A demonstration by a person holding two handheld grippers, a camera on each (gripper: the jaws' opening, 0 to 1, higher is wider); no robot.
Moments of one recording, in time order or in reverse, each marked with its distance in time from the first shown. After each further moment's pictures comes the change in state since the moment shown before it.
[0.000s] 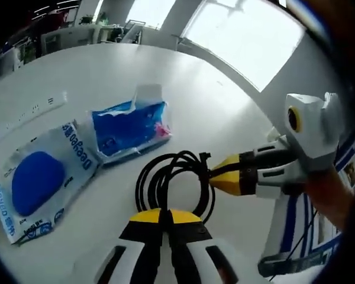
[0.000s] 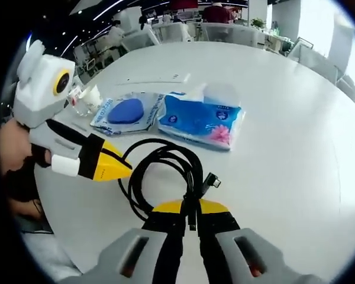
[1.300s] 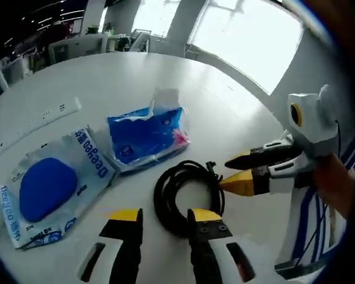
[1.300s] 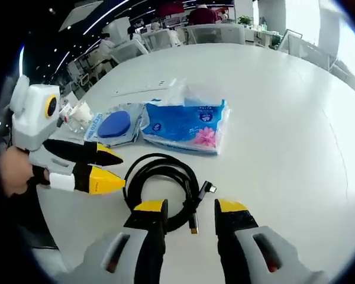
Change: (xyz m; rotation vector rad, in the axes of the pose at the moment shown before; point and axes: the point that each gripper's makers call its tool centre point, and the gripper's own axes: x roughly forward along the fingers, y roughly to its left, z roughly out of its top) left arm -0.003 0.015 0.004 -0.024 -0.094 0.071; right arm -0.001 -0.012 0.006 0.106 -0.061 0.004
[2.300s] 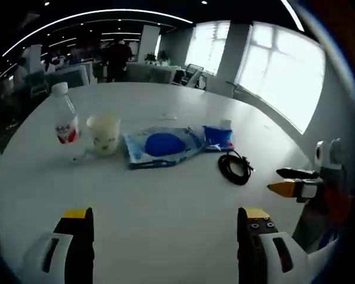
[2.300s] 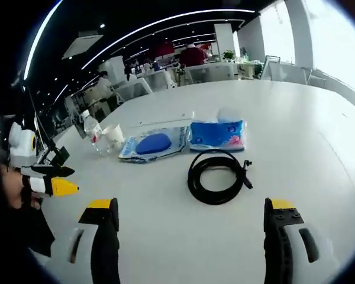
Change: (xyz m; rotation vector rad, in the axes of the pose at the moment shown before) left arm -0.202 0.114 -0.132 -0.183 -0.206 0.351; right arm -0.059 0.103 -0.035 0.142 -0.348 -0.040
